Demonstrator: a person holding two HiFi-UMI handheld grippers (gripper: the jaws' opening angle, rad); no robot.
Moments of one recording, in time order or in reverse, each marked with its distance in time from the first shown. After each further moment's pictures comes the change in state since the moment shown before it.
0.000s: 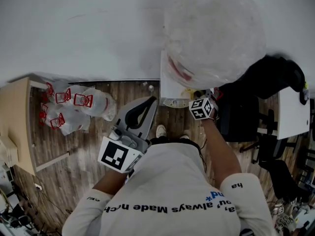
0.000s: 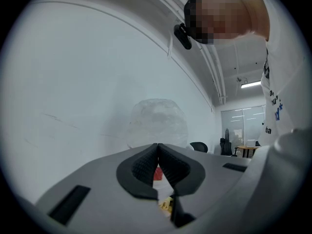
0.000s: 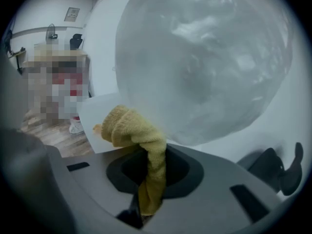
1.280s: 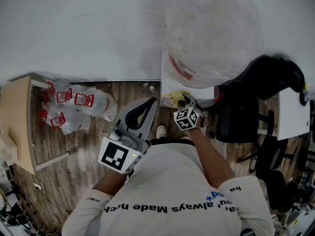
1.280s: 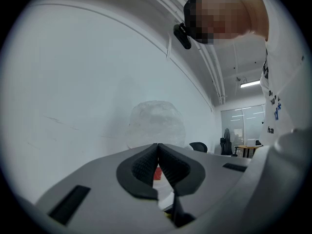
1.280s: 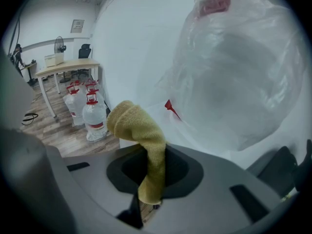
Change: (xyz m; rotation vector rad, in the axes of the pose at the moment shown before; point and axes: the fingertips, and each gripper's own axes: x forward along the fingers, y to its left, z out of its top) left arm -0.010 -0.006 0.008 0.003 -0.015 0.006; right arm -0.031 0.098 0.032 0.025 -0.037 0.144
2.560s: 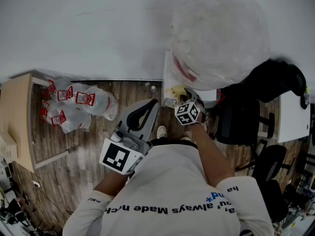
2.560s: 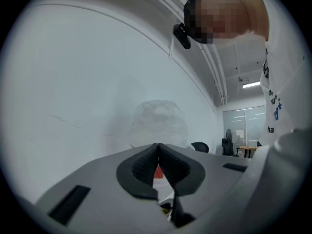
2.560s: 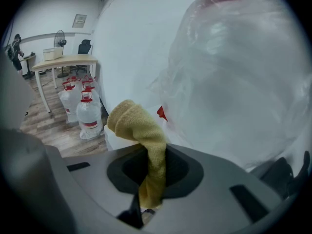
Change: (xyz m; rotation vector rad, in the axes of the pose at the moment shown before) left arm -0.005 0.011 -0.005 -0.011 0.001 0.019; right arm 0.025 -0.017 0.020 -0.050 -0.006 -0.048
